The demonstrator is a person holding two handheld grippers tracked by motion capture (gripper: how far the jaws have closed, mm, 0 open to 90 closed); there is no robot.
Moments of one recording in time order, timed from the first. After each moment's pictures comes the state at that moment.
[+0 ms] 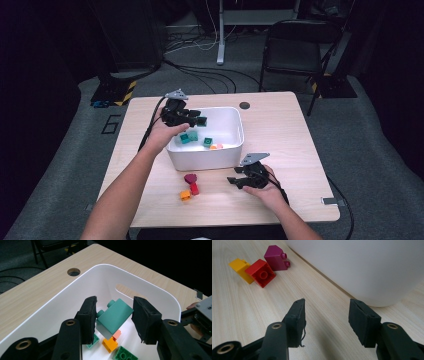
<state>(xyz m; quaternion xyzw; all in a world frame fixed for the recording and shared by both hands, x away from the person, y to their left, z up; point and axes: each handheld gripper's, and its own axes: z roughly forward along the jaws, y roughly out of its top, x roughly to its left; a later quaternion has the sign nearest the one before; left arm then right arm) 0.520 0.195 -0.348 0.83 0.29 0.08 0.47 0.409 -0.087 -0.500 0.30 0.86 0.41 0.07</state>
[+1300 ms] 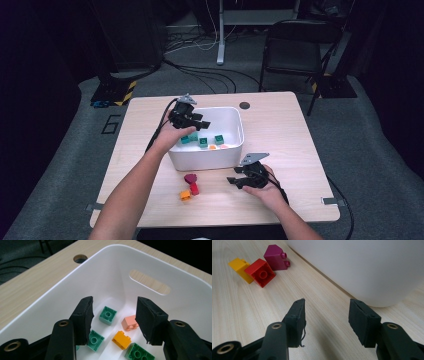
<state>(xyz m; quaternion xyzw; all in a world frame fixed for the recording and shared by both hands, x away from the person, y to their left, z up) 0.531 0.187 -0.368 0.85 0.31 0.10 0.43 0.410 -0.087 -0.501 0.30 0.86 0.42 0.07</state>
